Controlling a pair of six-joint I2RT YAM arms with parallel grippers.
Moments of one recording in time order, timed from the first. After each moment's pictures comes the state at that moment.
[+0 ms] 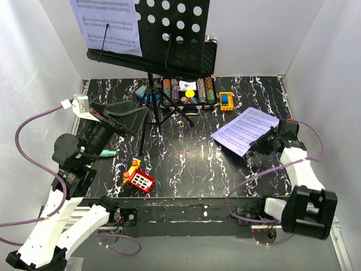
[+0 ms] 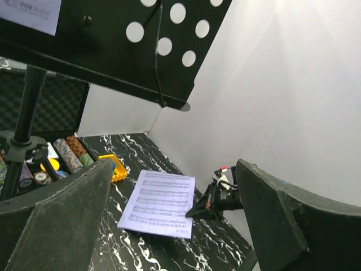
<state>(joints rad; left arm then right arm) -0.49 0.67 1.02 0.01 0.13 -0.56 -0.13 1.10 0.67 -0.43 -0.28 0.75</state>
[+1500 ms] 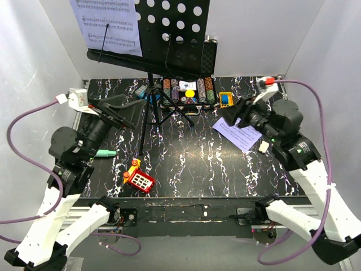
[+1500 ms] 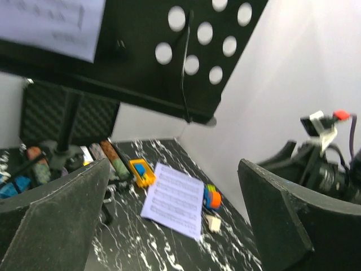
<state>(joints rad) -0.49 0.72 1.10 -0.09 0.05 -0.49 0.45 0.91 1.18 -0.42 -0.17 0.46</state>
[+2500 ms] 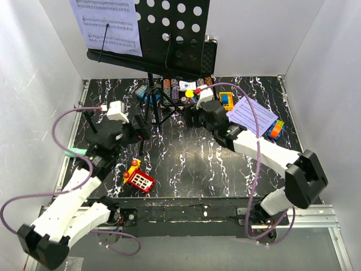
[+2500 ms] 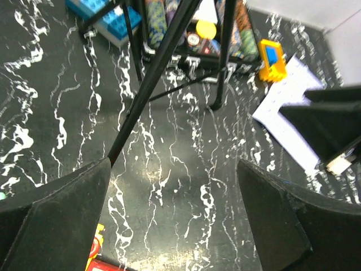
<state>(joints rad) -0.49 0.79 0.85 -0.36 -0.23 -0.49 0.78 1.43 1.04 0.05 0.20 0.17</state>
